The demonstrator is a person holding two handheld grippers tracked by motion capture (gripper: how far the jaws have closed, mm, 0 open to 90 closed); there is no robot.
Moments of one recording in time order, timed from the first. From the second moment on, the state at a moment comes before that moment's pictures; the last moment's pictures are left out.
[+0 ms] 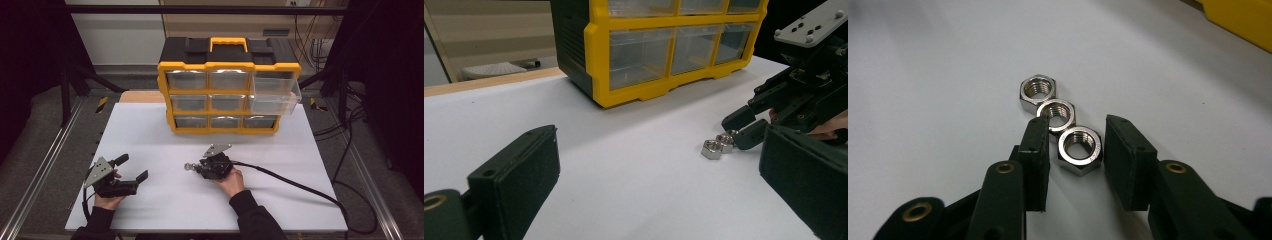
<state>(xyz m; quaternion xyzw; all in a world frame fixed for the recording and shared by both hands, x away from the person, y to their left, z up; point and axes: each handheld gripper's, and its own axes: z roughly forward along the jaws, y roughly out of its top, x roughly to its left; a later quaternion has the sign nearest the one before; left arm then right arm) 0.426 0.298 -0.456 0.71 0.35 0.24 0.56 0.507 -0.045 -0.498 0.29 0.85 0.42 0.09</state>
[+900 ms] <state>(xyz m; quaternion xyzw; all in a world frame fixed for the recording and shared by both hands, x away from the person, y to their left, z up) 0.426 0.298 -0.456 0.71 0.35 0.24 0.56 0.503 -0.053 -0.479 0.29 0.85 0.42 0.08</state>
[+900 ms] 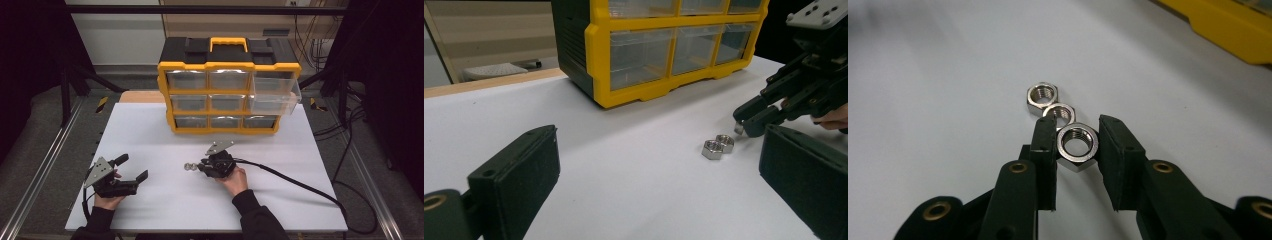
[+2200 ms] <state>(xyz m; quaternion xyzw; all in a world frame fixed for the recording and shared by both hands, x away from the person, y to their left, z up) 0.426 0.296 -0.455 0.71 0.35 0.24 0.56 0.461 -0.149 -0.339 0.28 0.79 0.52 0.18</state>
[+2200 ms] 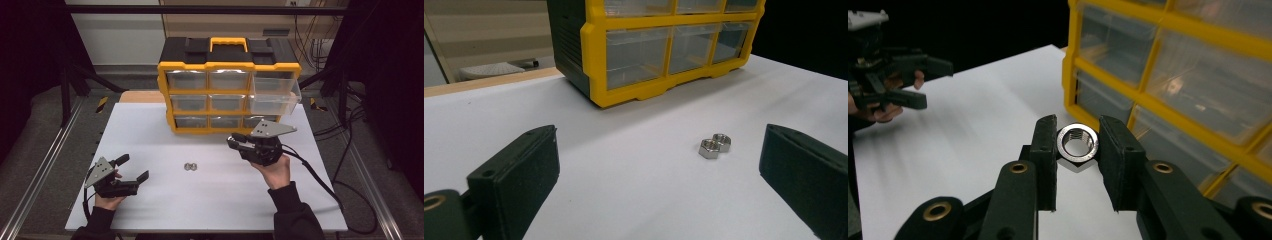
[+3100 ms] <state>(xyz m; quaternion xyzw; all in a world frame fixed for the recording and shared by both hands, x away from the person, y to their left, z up) 0.425 0.296 -0.455 0.72 0.35 0.24 0.56 0.486 -0.191 -0.235 0.32 0.74 0.53 0.26</state>
